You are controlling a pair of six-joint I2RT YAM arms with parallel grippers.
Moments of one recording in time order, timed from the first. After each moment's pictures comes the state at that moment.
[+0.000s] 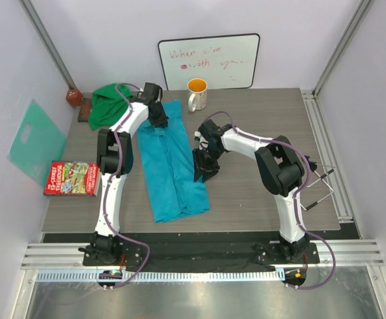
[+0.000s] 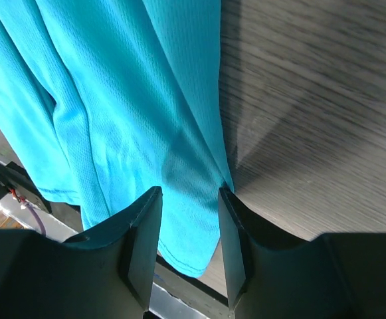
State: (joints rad) left arm -0.23 2.47 2.16 -0.69 0.04 -0.55; right arm 0.60 2.12 1.53 -0.75 -0.44 0.41
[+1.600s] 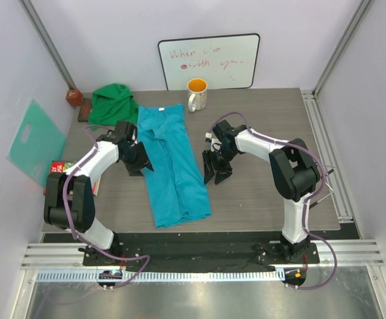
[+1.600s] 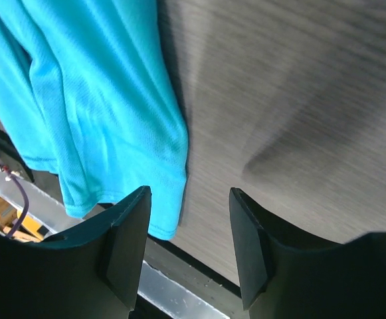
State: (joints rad) left arm -0.18 1.59 1.07 -0.70 0.18 -0.60; right arm 0.52 1.99 1.39 -0.79 -0.46 0.31
